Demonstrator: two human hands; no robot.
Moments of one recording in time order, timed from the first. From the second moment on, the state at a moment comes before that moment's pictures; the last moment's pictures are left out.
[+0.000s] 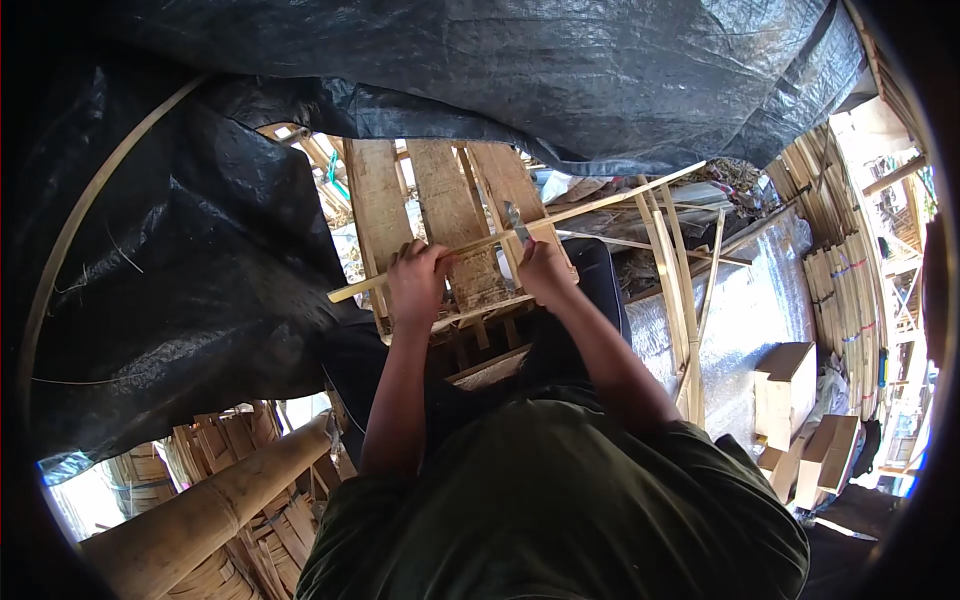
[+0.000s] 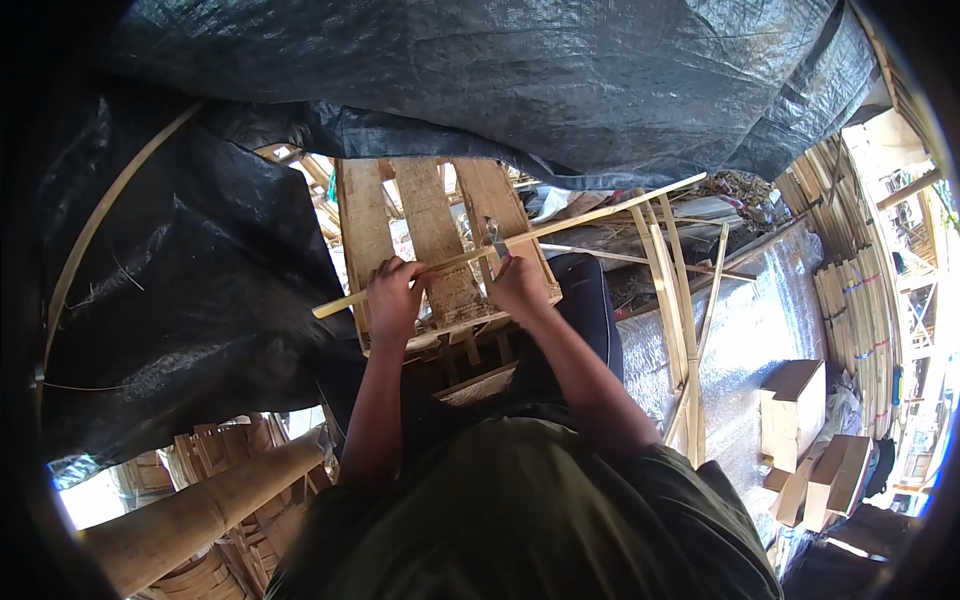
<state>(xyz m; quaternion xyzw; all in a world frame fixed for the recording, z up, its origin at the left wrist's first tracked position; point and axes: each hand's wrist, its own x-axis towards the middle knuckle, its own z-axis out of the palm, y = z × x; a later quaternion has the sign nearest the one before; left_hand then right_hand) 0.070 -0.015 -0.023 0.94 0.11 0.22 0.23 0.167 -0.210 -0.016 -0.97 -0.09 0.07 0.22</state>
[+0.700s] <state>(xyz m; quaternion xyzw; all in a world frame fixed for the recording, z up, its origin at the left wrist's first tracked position) 0.070 -0.015 -0.031 0.94 0.11 0.23 0.23 0.249 -0.302 -0.020 -0.90 0.04 0.29 0.31</state>
